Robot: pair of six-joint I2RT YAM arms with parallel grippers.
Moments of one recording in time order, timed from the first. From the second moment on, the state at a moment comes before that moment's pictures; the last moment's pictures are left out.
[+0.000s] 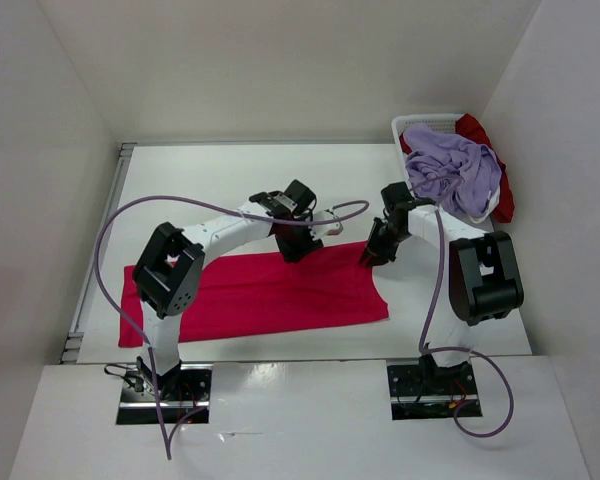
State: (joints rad) left arm -0.68 1.96 1.52 -0.71 0.17 0.53; right arm 0.21 1.70 1.06 -0.66 -0.26 0.67
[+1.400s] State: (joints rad) left arm -0.64 2.02 1.52 -0.76 0.31 0.44; right arm 0.36 1.36 0.86 -0.70 -0.06 0.91
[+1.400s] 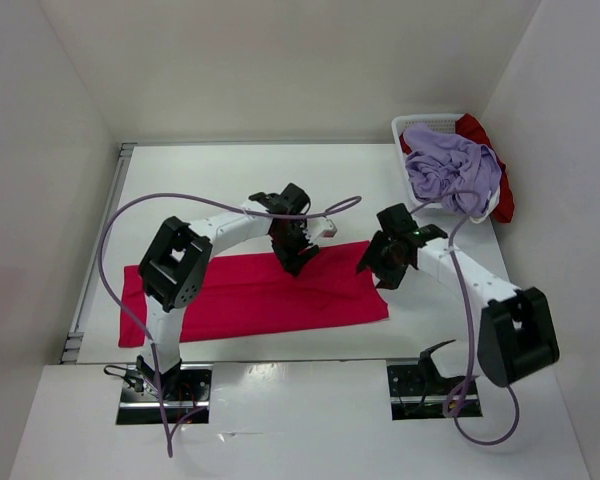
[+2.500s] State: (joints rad) left arm 0.31 1.61 1.04 -0.66 -0.03 0.44; right arm 0.39 1.06 0.50 -0.78 0.03 1.34
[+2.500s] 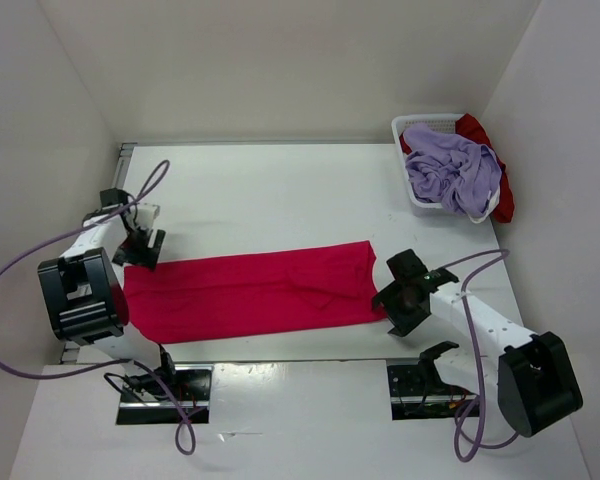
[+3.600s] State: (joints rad) left arm 0.56 1.65 1.02 -0.67 -0.08 0.59; right arm 0.37 2.03 1.45 -0.74 0.12 0.91
